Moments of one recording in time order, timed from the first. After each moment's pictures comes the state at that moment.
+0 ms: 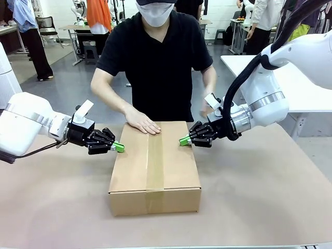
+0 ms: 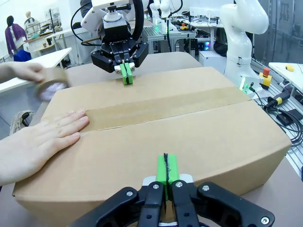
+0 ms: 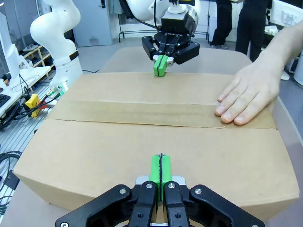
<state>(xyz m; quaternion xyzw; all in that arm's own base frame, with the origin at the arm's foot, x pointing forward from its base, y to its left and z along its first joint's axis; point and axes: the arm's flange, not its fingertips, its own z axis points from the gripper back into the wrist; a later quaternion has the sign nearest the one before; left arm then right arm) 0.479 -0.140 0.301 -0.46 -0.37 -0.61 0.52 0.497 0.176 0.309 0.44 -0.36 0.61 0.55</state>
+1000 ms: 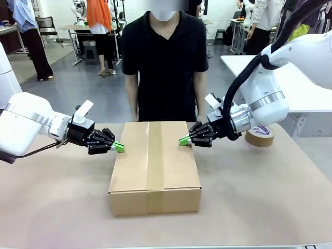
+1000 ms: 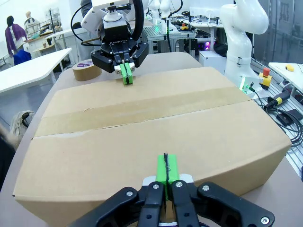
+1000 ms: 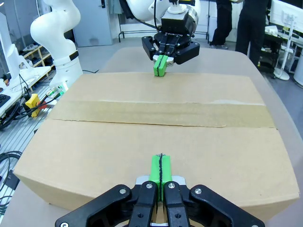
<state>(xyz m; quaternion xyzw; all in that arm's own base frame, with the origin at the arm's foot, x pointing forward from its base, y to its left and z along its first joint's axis) 0.479 -0.140 0.301 -0.46 -0.37 -0.61 0.52 0.497 0.176 0.310 0.44 -0.36 0.61 0.55</state>
